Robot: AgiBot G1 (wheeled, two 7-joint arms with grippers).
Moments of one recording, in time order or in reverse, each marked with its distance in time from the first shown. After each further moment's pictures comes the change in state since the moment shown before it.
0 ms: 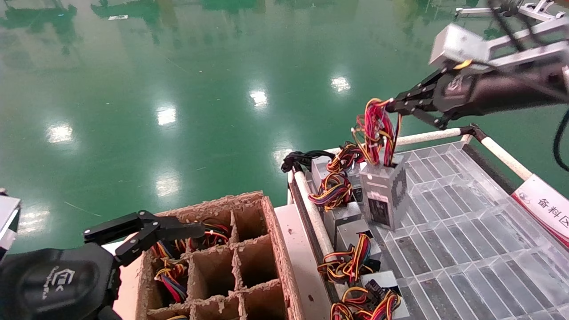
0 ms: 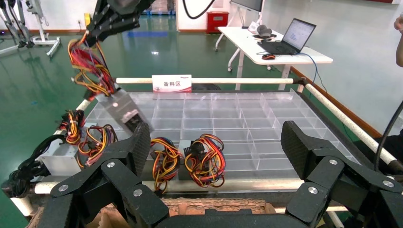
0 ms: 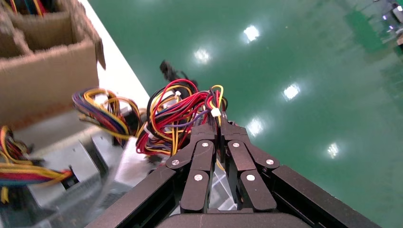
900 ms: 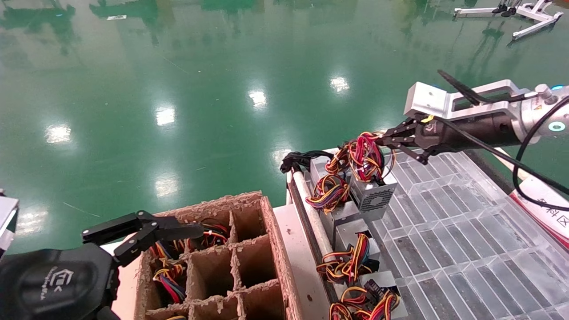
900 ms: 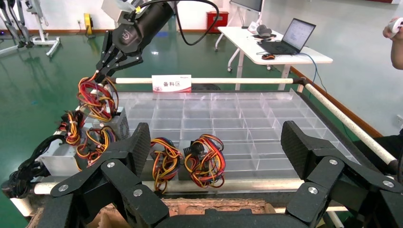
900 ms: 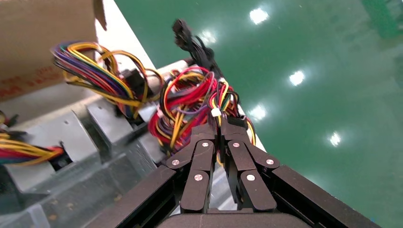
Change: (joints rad) left arm 0.000 0.000 0.000 0.000 0.000 0.000 0.000; right arm -0.110 -0.045 -0.019 -0.034 -0.028 0.097 -0.111
